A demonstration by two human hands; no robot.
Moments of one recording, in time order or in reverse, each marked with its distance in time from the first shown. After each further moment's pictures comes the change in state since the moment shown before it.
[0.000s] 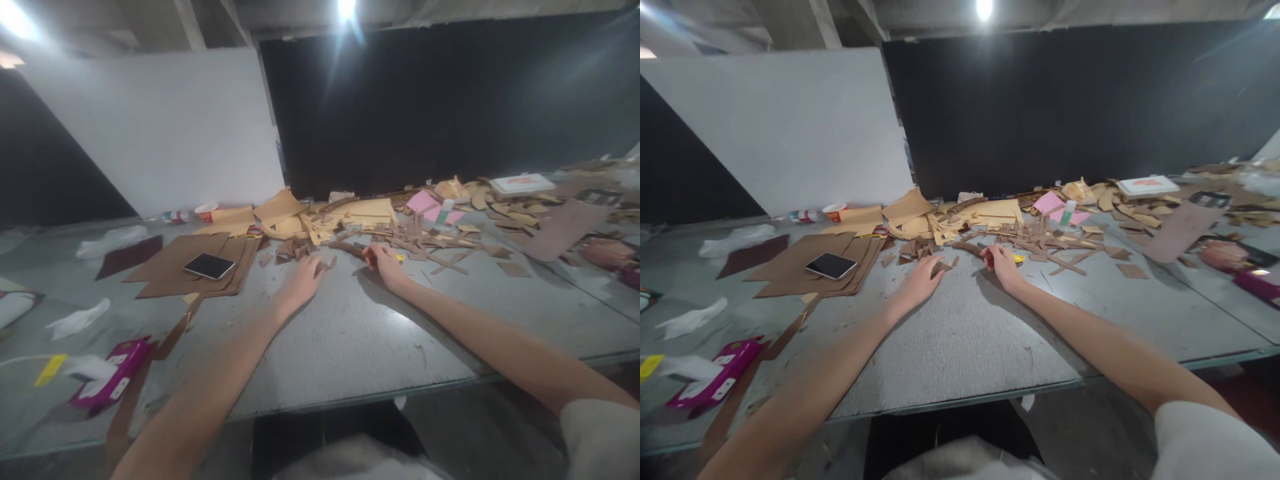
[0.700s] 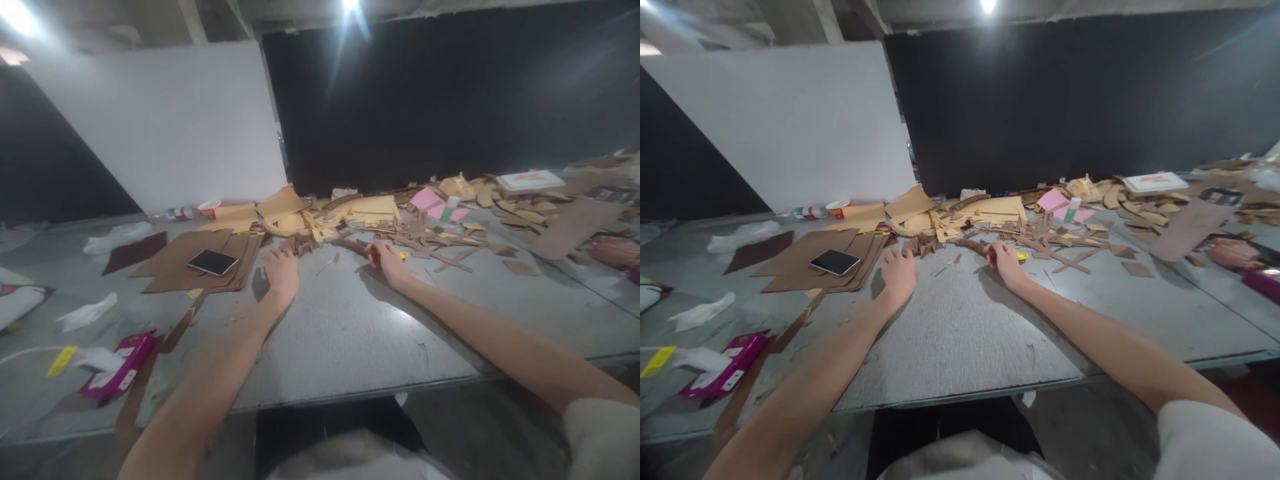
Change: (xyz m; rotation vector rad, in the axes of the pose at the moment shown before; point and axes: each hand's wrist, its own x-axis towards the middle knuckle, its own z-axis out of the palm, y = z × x) left_hand -0.003 0.006 -0.040 0.781 -0.052 -0.493; right_hand 0.000 0.000 0.000 0.008 0.011 0.008
